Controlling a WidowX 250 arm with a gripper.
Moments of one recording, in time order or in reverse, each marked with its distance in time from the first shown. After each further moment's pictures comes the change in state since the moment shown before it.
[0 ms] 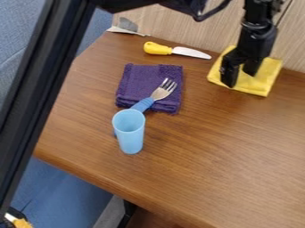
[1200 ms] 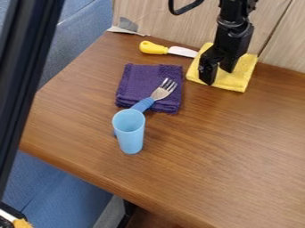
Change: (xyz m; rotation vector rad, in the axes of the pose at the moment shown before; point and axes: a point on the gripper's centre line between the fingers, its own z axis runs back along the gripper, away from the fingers) arm -0.014 -0.021 0.007 0.004 0.001 0.074
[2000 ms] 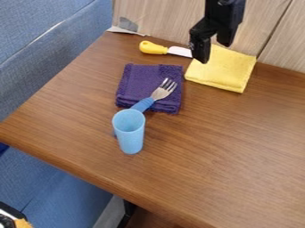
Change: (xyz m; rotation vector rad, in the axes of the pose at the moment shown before) arm -0.007 -0.020 0.064 0.161 -0.037 0.003
